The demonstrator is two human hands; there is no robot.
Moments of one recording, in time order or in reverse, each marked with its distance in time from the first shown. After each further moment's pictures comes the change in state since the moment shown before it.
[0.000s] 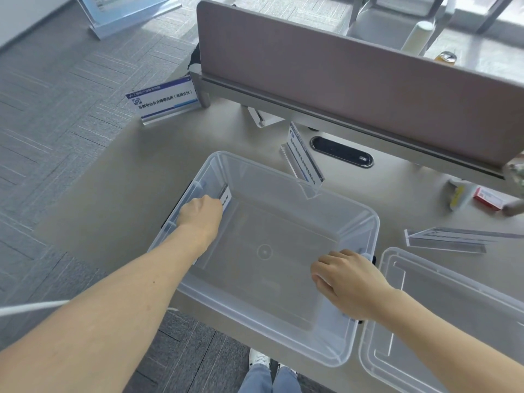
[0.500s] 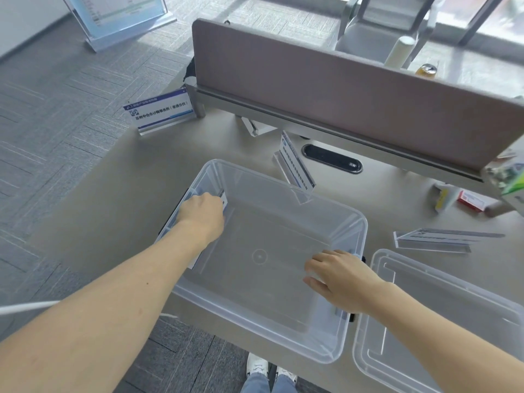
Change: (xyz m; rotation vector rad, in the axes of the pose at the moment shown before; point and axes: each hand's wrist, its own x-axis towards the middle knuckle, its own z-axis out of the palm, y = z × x) left_hand -0.006 0.003 -0.029 -0.043 0.033 0.048; right_hand 0.000 -0.001 -0.025 0.015 -0.156 0.011
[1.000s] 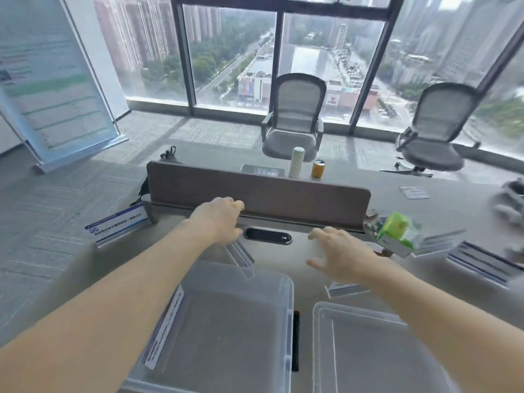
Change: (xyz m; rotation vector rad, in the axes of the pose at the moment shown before) left_hand -0.043 0.075 -0.238 -0.048 0.267 0.487; right_hand -0.111 0.045 -0.195 0.133 0.251 0.579
